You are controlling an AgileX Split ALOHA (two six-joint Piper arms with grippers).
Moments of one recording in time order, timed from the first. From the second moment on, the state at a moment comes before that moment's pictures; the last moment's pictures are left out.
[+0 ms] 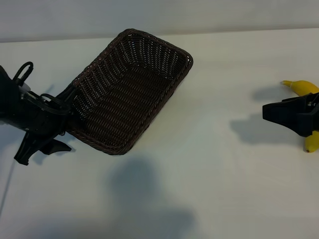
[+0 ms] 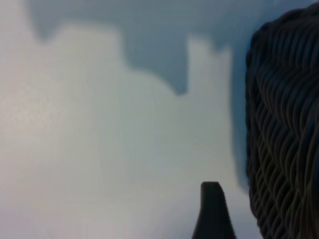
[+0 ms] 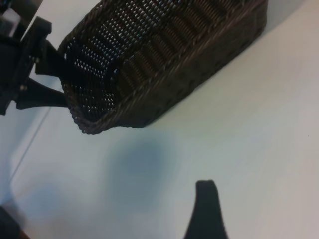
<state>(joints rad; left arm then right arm) -0.15 1.60 -0.80 -0.36 0.55 -0.80 -0.06 1.09 -0.60 1.13 0.85 -1.01</state>
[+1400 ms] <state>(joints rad) -0.15 1.65 -0.80 -0.39 0.48 -0.77 -0.06 1.09 -0.60 1.13 0.85 -1.01</state>
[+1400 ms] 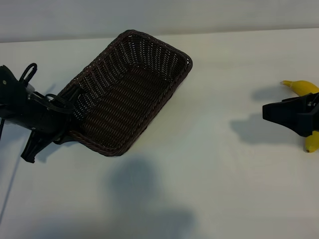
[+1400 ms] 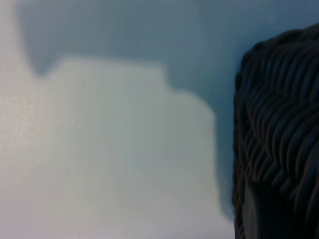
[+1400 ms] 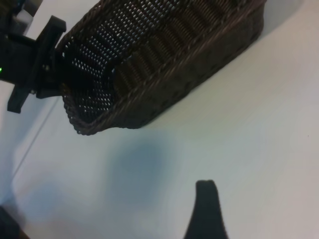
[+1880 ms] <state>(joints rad) -0.15 1.61 -0.88 -0.49 0.55 -0.49 -0.06 1.09 -0.60 1.13 0.85 -1.01</state>
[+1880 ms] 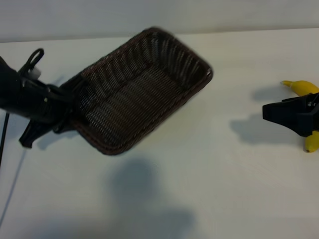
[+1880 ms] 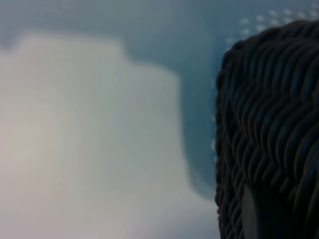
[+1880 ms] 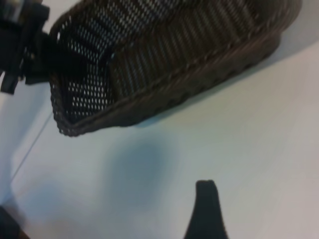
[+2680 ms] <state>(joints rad) -0.15 1.81 -1.45 -0.37 1.04 -0.07 -0.06 1.09 -0.60 1.13 0.86 -1.01</state>
